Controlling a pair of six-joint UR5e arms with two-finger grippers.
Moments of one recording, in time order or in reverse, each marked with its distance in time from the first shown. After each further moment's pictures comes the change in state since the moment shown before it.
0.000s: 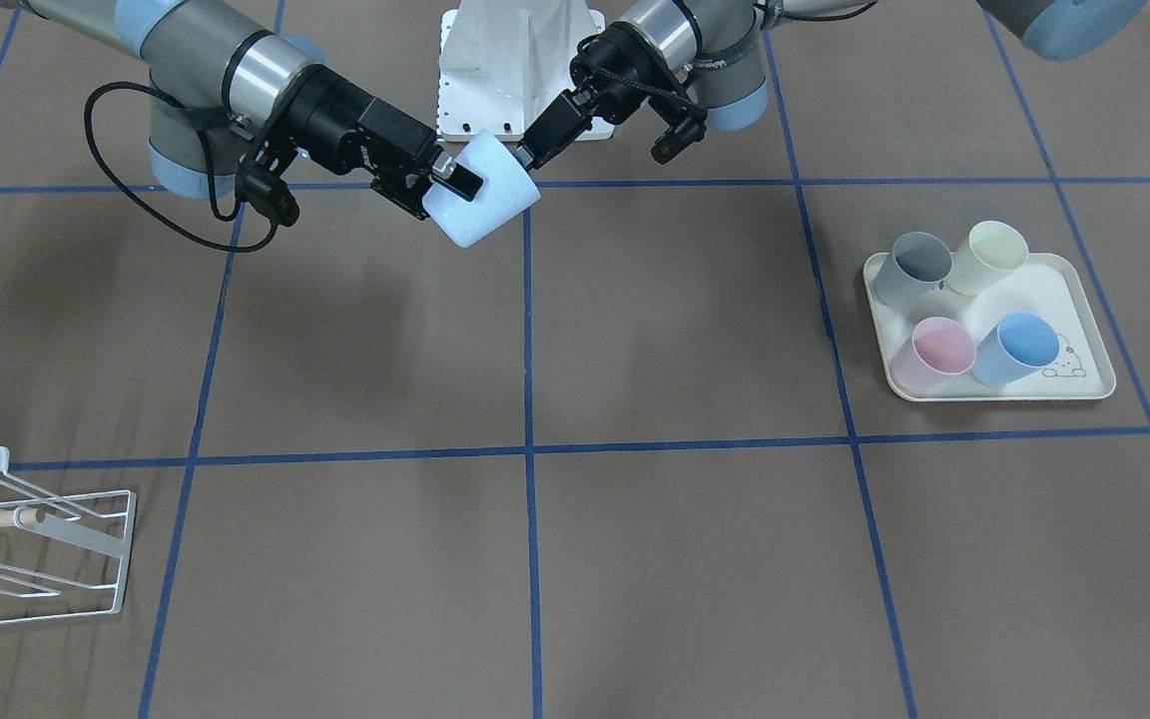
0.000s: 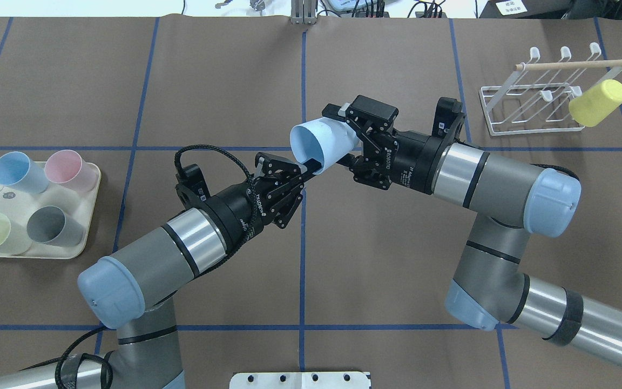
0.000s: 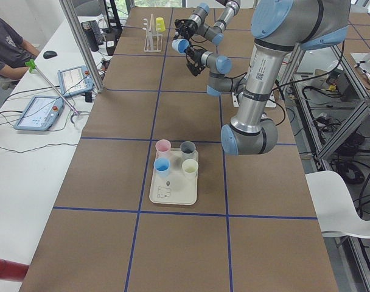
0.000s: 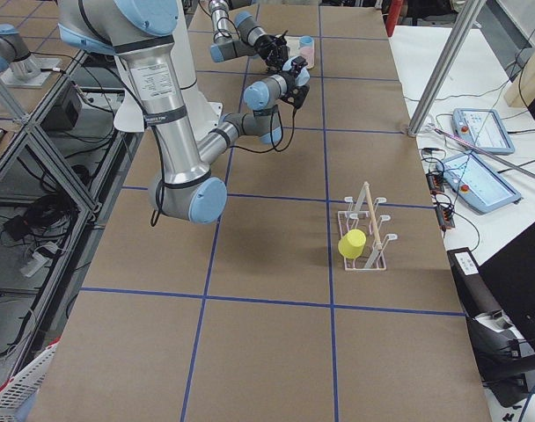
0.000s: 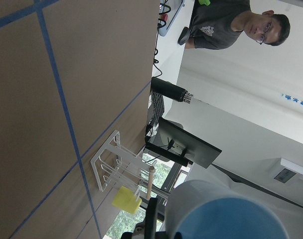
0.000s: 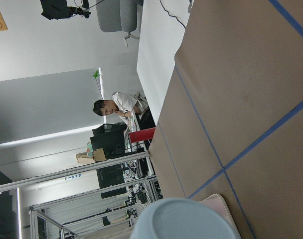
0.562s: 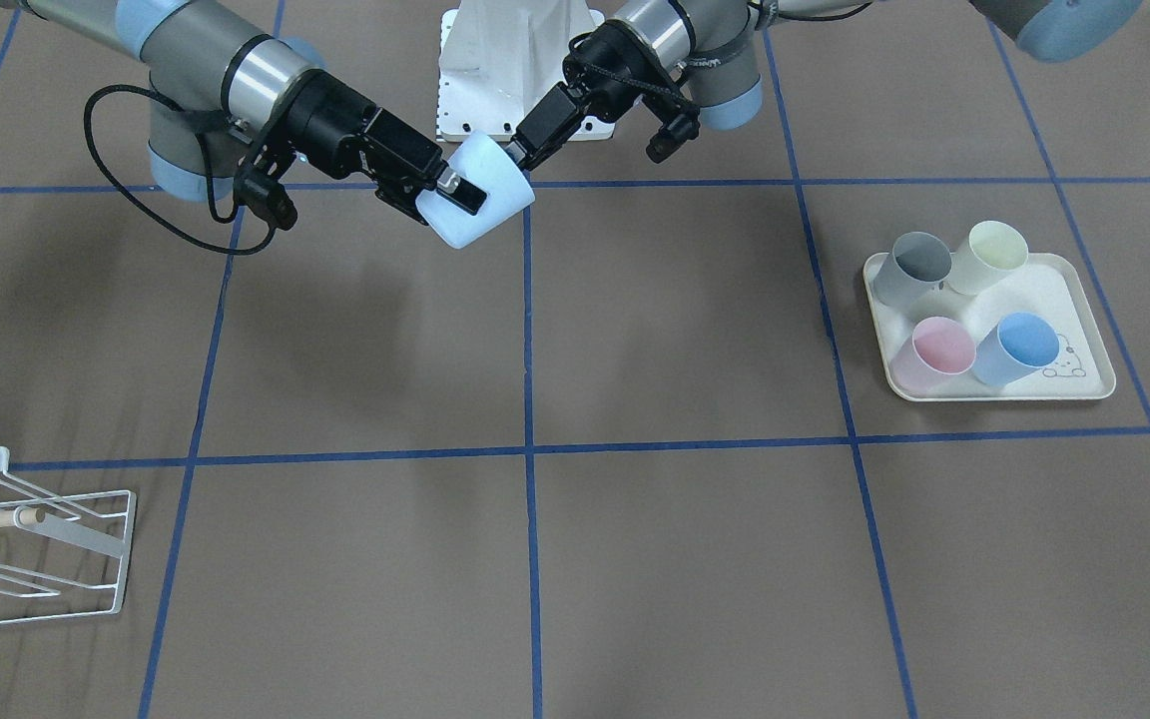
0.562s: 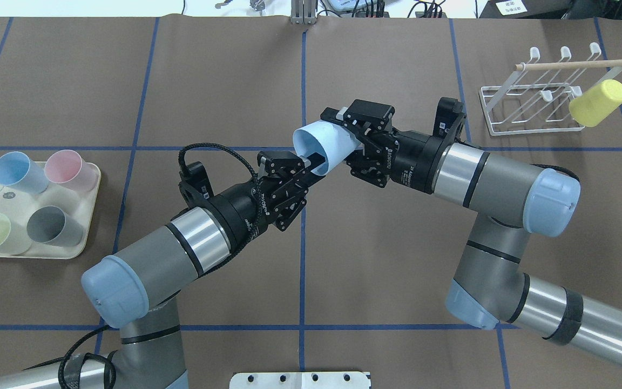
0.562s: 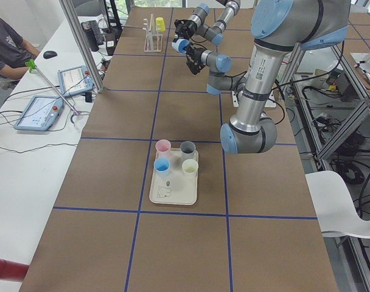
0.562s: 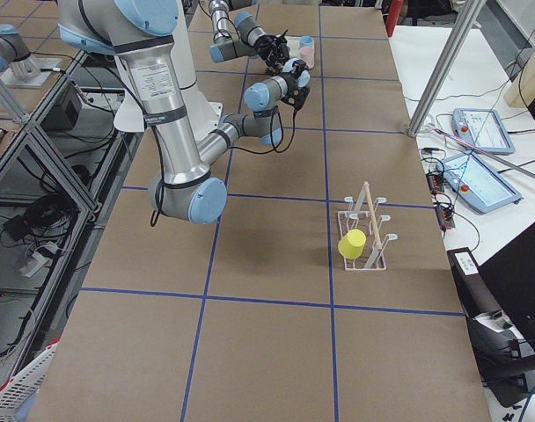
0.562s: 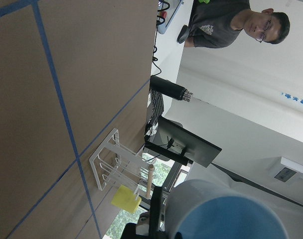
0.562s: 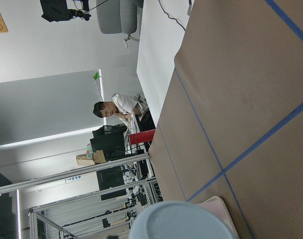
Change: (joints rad) left arm -0.001 -0.006 -0.002 0.006 -0.003 0.059; right arm 0.002 -0.003 -0.007 0.003 -0.004 -0.004
